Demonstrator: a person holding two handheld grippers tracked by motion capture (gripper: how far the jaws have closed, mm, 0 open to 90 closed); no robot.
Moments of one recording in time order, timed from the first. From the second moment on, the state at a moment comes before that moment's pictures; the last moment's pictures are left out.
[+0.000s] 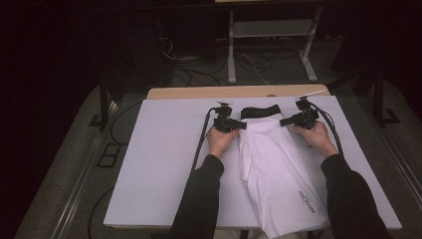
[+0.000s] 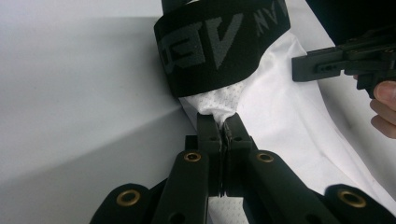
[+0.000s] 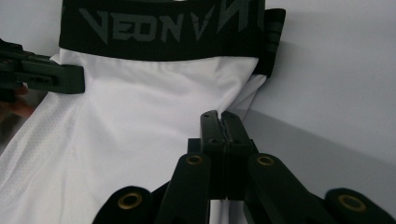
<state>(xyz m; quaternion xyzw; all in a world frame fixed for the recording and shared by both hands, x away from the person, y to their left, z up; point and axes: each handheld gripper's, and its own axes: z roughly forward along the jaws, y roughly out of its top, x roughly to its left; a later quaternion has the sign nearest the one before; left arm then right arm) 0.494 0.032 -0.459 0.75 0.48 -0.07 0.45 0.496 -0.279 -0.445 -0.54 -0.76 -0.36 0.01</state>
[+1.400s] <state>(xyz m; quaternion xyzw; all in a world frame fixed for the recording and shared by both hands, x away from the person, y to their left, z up) 0.451 0.042 -0.411 0.74 0.42 -0.05 0.52 0.443 -0.292 -0.396 -0.48 -0.75 -0.46 -0.03</state>
